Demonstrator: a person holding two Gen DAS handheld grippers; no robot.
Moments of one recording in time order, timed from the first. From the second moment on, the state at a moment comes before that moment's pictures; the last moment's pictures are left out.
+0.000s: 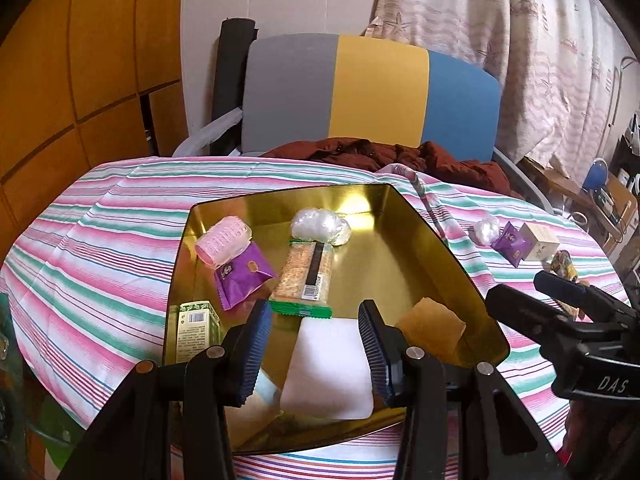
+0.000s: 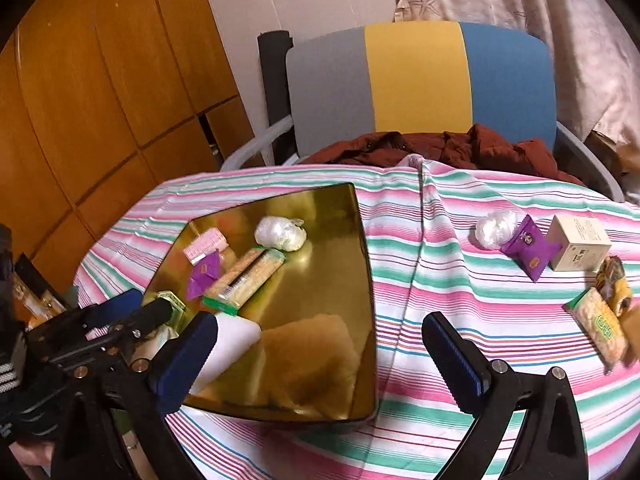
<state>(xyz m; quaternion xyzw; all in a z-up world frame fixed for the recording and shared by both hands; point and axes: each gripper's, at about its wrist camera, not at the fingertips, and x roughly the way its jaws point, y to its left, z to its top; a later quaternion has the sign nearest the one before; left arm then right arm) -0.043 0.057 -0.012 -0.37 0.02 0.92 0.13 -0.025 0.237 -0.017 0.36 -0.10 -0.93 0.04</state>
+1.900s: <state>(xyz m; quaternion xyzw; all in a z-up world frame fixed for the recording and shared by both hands) -0.108 0.262 -0.006 -0.40 0.13 0.85 0.32 -0.038 0.477 -0.036 0.41 -0.17 -0.88 -0.17</state>
